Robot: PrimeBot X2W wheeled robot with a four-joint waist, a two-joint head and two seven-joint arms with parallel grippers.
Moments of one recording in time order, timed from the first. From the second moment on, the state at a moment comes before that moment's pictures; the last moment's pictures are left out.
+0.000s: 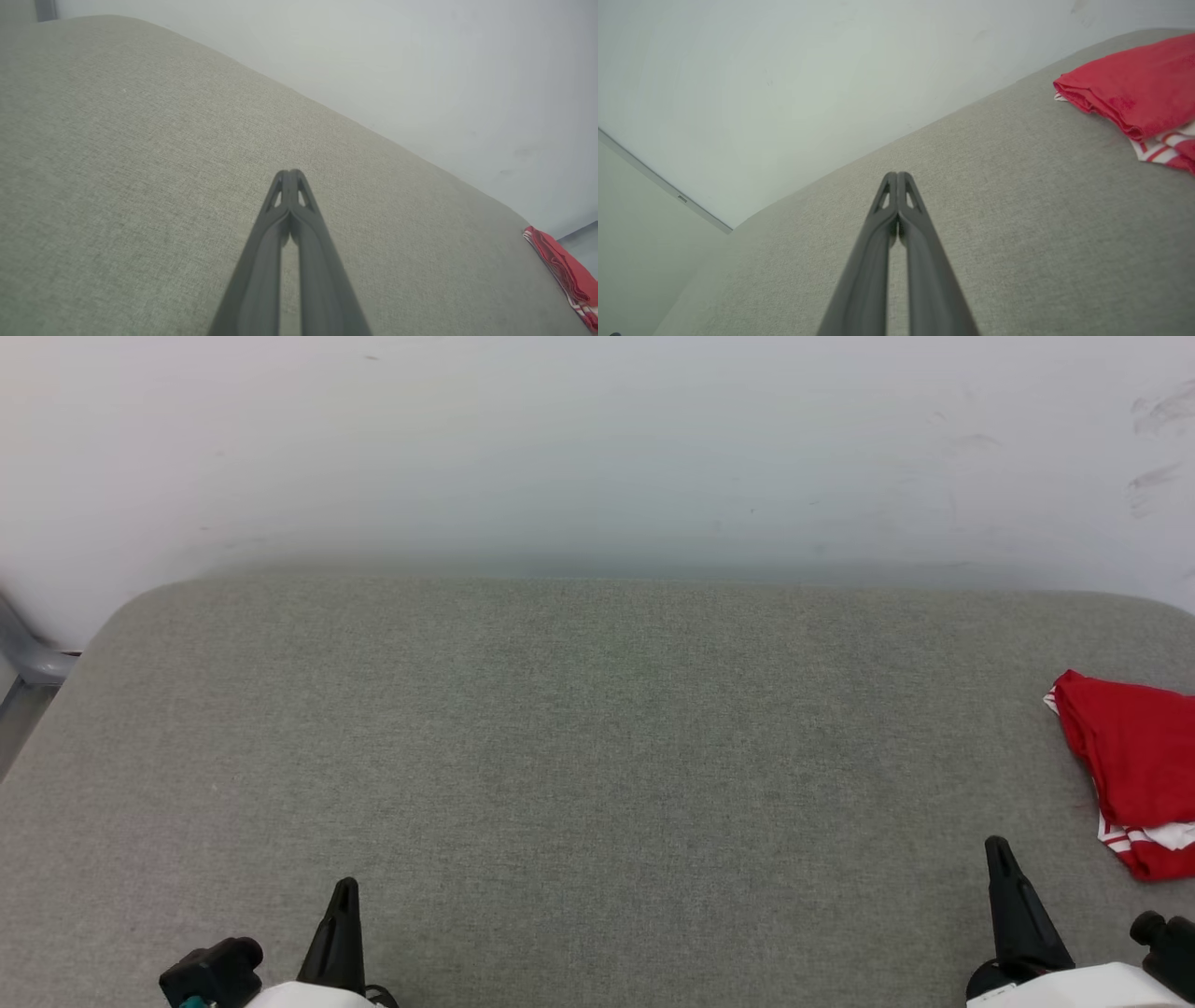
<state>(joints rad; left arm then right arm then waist) 0.11 0.09 -0.06 0.13 -0.55 0.02 -0.16 0.10 -0.06 -0.05 0.11 0.60 0.13 -0.16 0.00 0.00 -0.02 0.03</state>
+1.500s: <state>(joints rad) -0.01 0.09 0.02 0.19 -1.19 -0.07 -0.02 -0.02 -0.07 -0.07 0.19 1.21 0.13 -0.01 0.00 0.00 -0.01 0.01</state>
